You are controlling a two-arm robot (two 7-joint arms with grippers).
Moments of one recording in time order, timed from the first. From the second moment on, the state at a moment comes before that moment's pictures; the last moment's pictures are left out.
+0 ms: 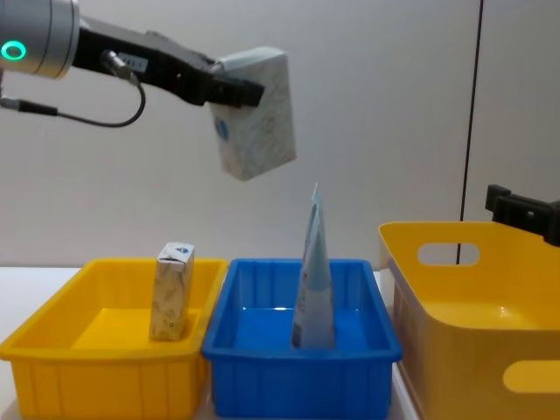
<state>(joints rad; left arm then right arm) -0.69 0.49 0.47 -1.54 -0.25 0.33 -0.68 -0.01 0.34 -0.23 -1.77 0.29 0.03 0.07</state>
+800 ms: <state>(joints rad) -0.77 0.45 0.54 -1.47 -0.33 0.22 -0.85 -0.01 0.34 -0.23 -1.77 0.29 0.03 0.07</state>
